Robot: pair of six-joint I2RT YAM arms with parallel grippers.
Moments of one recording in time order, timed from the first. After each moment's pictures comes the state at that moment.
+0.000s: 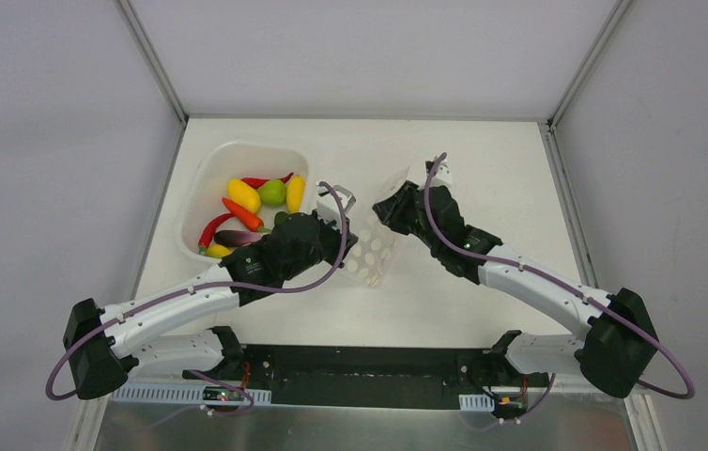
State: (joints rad) left arm -0.99 1.04 0.82 -0.13 -0.24 -0.27; right arm 0.81 1.24 0.87 -0.02 0.24 0.89
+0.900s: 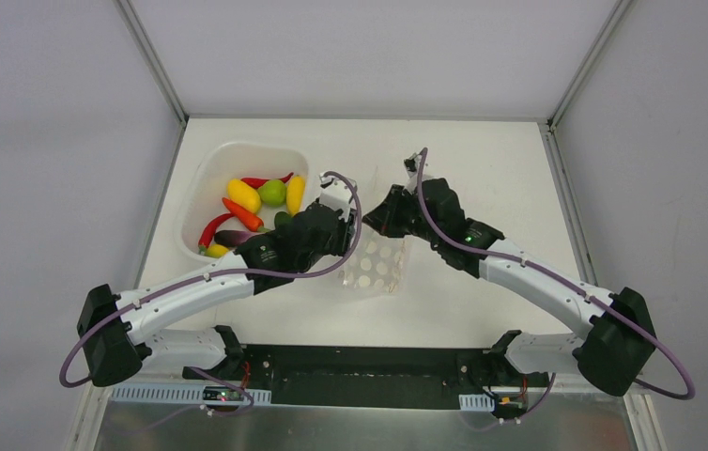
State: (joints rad) left arm -0.99 1.16 0.93 -0.27 -0.46 -0.30; right arm 0.80 1.25 0.95 -0.11 -0.06 0.73
